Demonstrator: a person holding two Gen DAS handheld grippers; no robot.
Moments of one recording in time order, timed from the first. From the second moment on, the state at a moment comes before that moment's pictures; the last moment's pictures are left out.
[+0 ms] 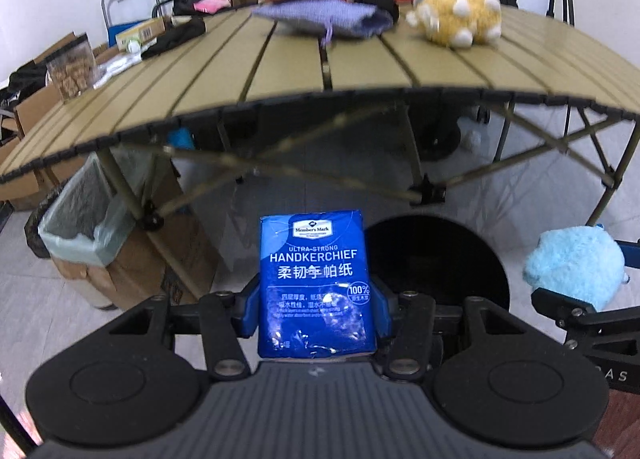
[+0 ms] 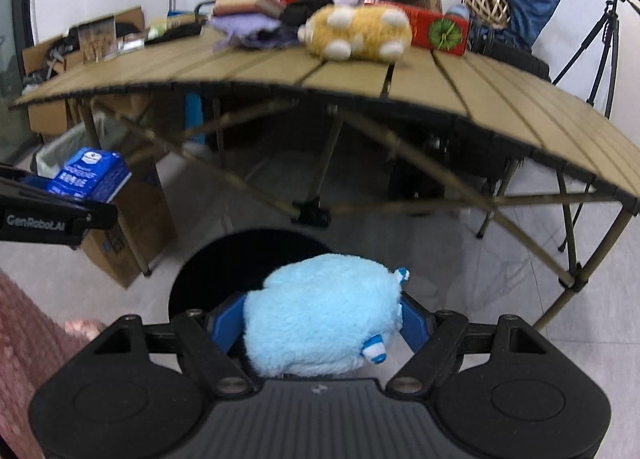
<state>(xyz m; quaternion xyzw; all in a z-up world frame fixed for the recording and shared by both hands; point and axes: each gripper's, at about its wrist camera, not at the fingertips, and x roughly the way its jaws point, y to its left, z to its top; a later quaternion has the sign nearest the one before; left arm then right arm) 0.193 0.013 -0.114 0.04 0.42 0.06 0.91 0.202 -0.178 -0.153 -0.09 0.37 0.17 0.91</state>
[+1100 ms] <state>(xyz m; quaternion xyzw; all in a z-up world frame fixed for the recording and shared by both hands) 0.178 0.062 -0.164 0.01 0.49 0.09 0.87 0.228 -0.113 -0.215 -0.15 0.49 0.18 0.84</state>
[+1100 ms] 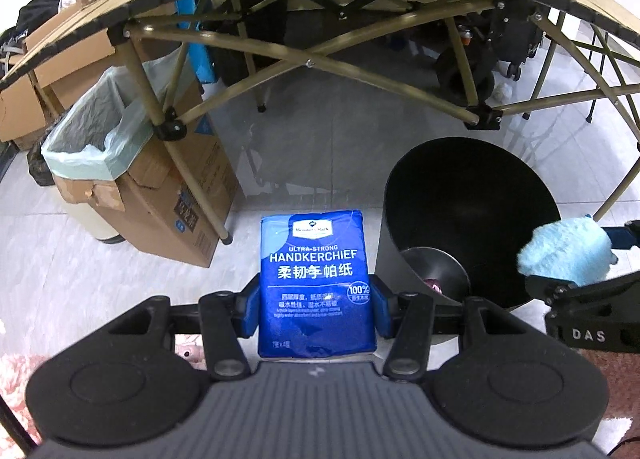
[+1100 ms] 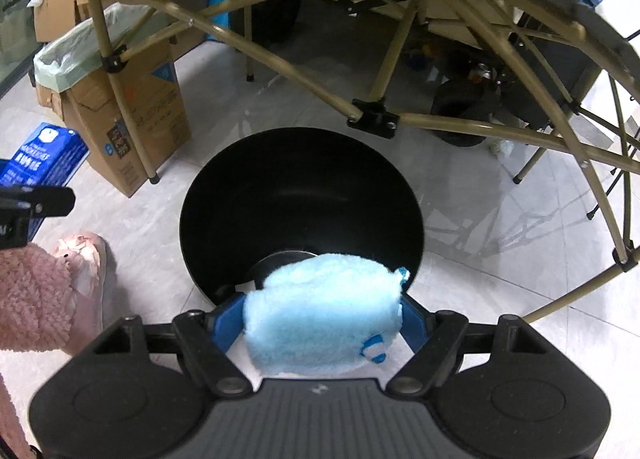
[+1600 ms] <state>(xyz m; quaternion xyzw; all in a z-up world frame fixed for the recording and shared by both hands) 0.184 0.069 -0.173 0.00 0.50 0.09 0.86 0.264 -0.080 -0.229 -0.16 0.51 0.19 0.82</state>
